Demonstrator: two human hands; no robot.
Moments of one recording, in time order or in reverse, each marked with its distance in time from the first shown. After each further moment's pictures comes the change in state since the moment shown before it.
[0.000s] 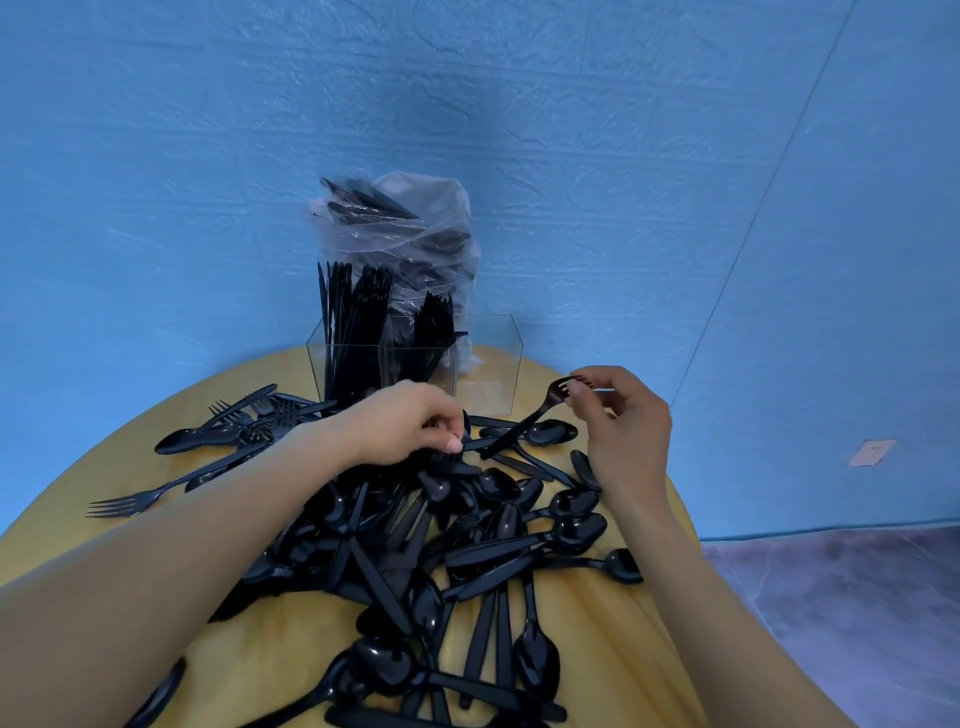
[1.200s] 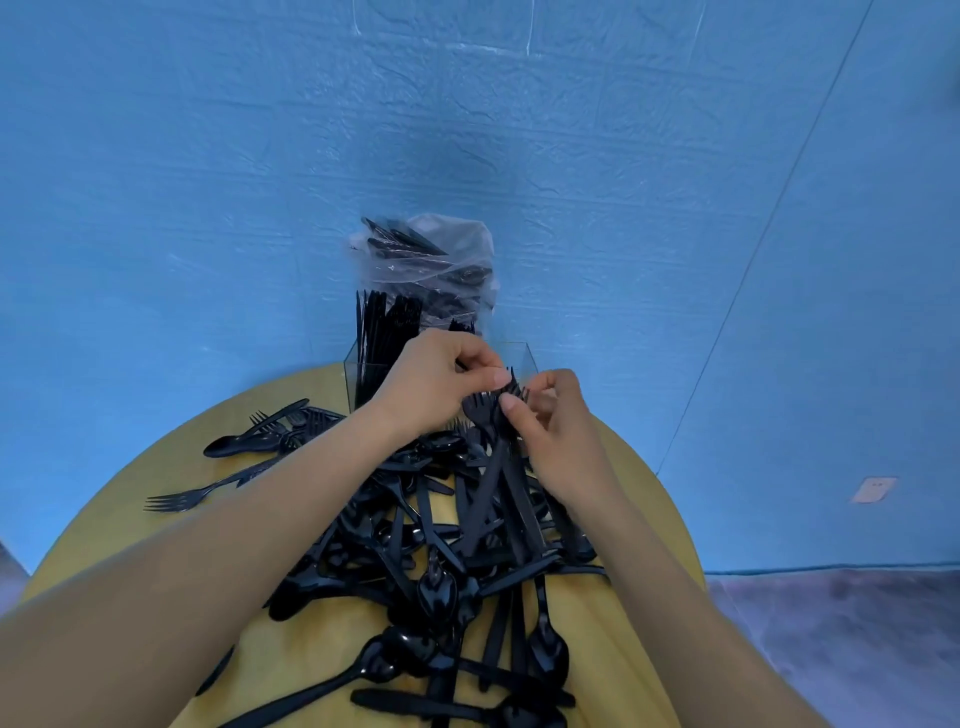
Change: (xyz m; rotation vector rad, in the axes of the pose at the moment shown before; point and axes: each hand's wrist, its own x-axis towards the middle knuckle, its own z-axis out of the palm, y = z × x) left_hand -0.021 0.049 -0.035 -0.408 0.567 0.005; right_hand -0.025 -0.051 0.031 -0.026 -0.414 -0.007
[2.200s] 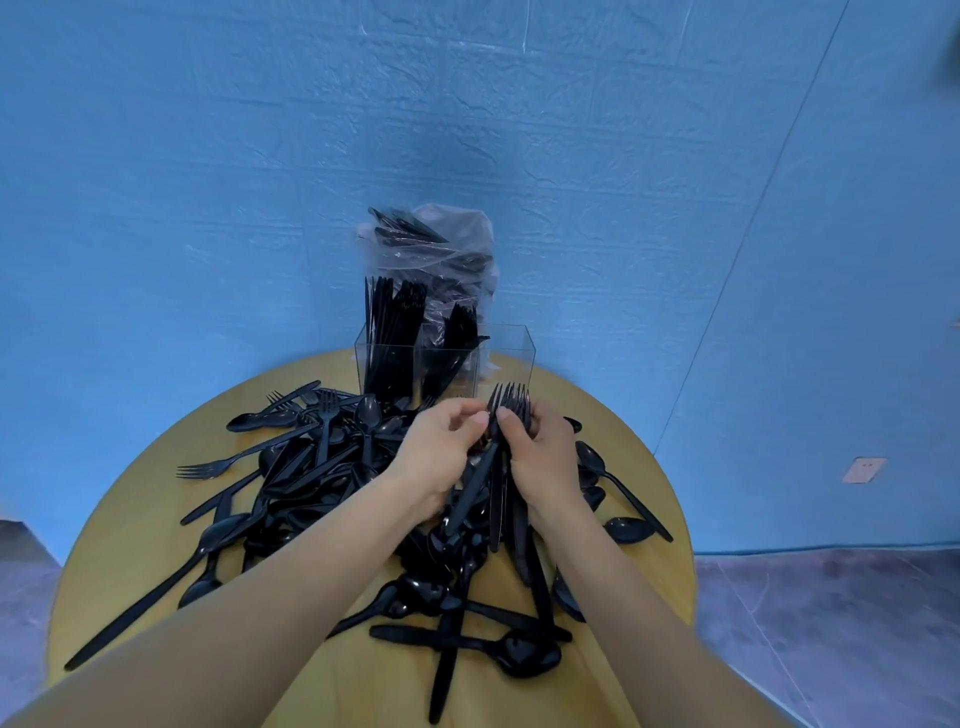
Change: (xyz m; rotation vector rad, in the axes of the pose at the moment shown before) left_hand -0.072 -0.007 0.047 -0.555 0.065 -0.517; right_hand -0.031 0.015 0.030 0.091 0.191 0.122
